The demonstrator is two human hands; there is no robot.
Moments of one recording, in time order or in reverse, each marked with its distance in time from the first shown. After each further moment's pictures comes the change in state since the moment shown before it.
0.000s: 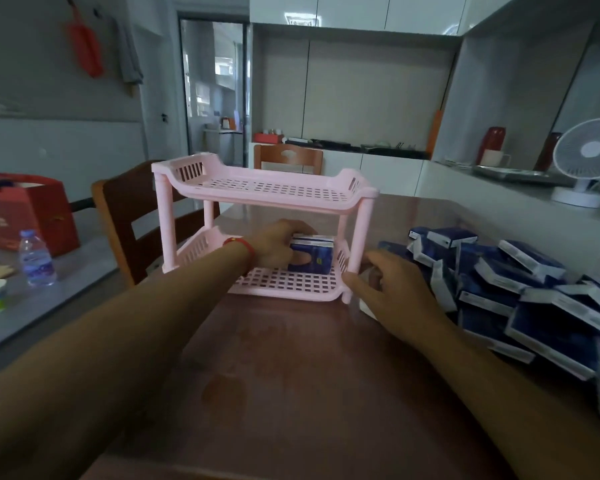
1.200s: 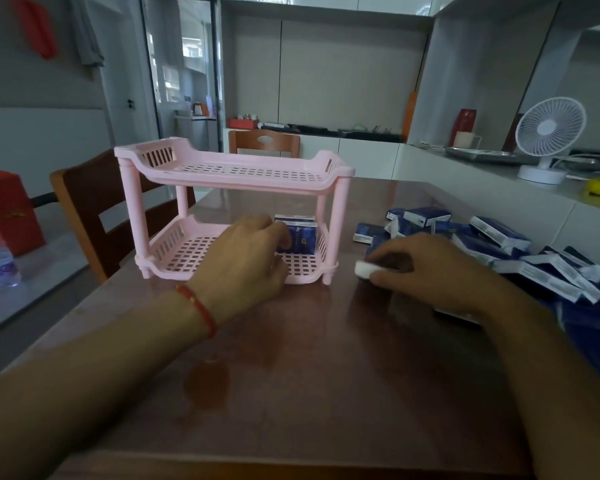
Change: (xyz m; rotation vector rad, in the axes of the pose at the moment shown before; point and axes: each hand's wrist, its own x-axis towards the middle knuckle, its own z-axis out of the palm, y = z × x) left_hand -0.085 0.036 0.017 0.312 0.397 0.169; right_hand -0.014 0.009 -0.079 -0.153 -0.357 0.106
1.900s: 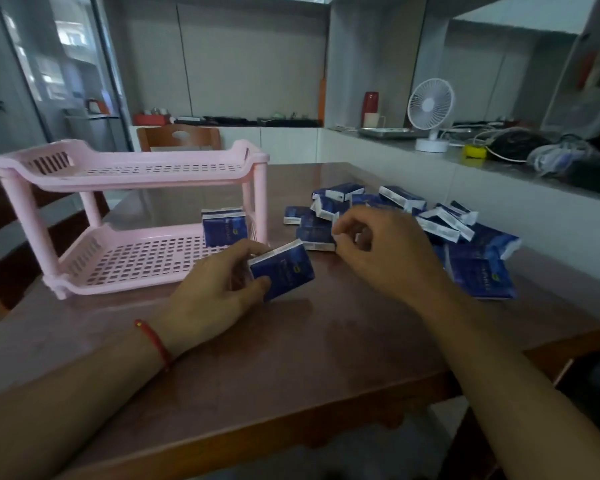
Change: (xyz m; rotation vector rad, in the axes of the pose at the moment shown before) left_hand -0.023 0.026 0.027 -0.580 -0.148 0.095; right_hand -0.064 -0.018 0.007 -0.040 0.558 0.067
